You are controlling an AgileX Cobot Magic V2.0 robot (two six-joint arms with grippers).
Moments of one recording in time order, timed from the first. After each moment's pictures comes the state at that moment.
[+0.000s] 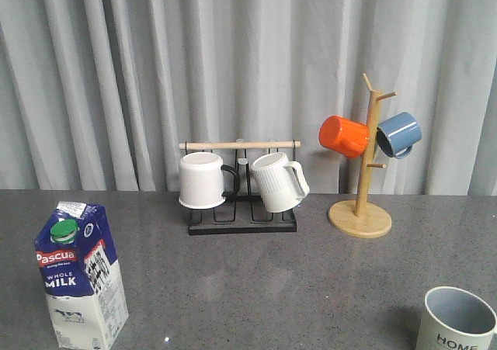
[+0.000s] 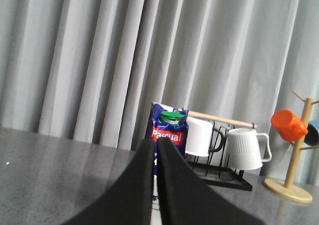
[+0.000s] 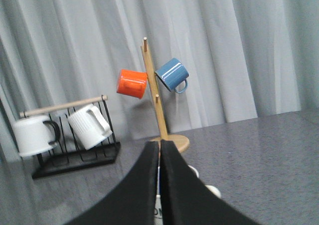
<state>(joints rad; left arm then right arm) -0.02 -0.01 -0.03 0.06 -0.12 -0.33 -0.04 0.05 -0.21 0.09 0.11 0.12</state>
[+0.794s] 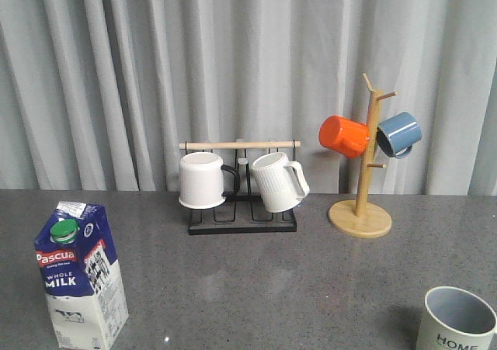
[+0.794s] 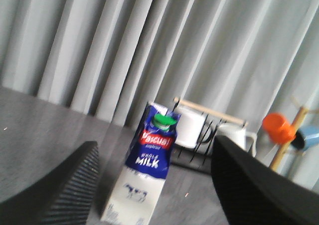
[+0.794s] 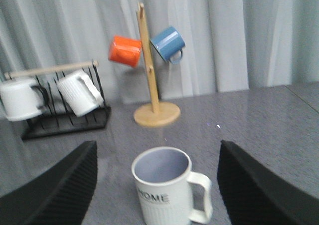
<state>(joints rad) -0.02 0.11 -0.38 0.01 0.28 -0.38 -0.04 0.28 -0.48 0.03 0.36 0.11</state>
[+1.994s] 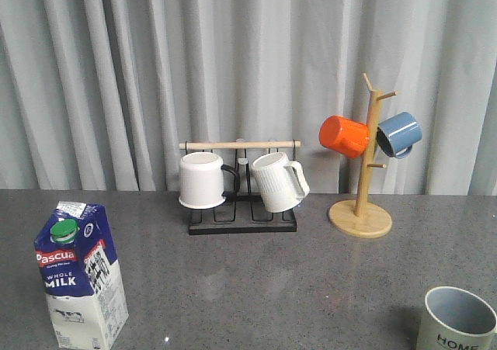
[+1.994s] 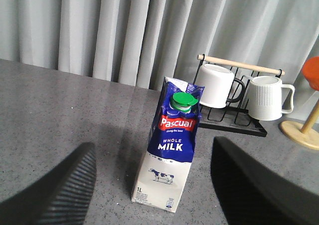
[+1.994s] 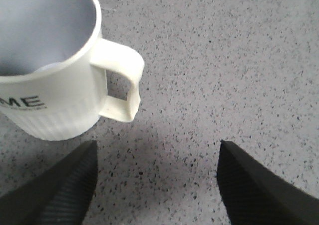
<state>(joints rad) -0.02 0.40 -0.56 0.01 0.38 -0.25 -0.04 1.07 -0.54 -0.58 0.34 0.58</state>
